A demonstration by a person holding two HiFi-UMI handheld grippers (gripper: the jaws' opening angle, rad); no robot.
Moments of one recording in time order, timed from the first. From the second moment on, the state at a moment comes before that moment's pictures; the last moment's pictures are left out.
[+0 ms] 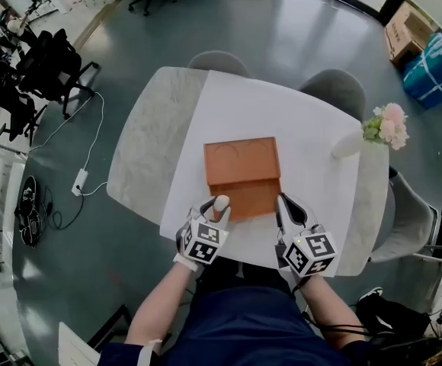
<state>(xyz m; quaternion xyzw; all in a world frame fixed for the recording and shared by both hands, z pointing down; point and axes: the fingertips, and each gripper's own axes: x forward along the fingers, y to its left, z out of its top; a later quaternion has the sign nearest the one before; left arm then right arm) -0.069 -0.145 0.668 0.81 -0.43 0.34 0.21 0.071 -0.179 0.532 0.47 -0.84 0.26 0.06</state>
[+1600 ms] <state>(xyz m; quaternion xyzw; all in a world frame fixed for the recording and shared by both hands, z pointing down) -0.131 -0.187 0.350 0.81 -0.57 0.10 -0.02 0.058 -0.221 0.383 0.46 -0.88 0.13 -0.02</state>
